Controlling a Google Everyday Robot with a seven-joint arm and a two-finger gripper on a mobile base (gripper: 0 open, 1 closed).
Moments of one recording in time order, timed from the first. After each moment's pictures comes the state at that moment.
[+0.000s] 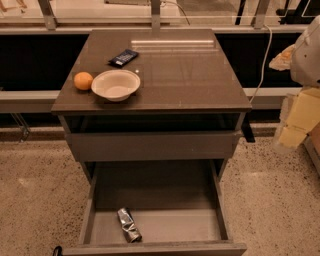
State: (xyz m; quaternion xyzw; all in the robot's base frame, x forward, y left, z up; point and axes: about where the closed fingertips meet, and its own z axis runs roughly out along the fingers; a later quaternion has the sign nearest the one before) arm 0.438 -0.217 0.976 -0.60 0.78 -0.03 0.16
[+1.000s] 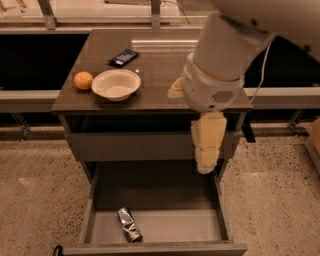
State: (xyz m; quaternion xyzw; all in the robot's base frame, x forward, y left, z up) arm 0.437 -0.065 0.918 -0.78 0.62 0.04 0.11
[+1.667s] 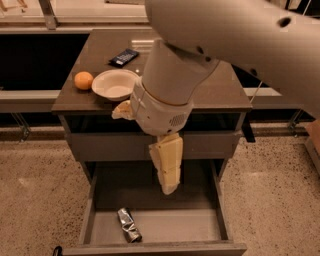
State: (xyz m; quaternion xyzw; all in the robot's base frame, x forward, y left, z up) arm 0.400 0.031 0.896 -0.87 0.46 0.09 0.15
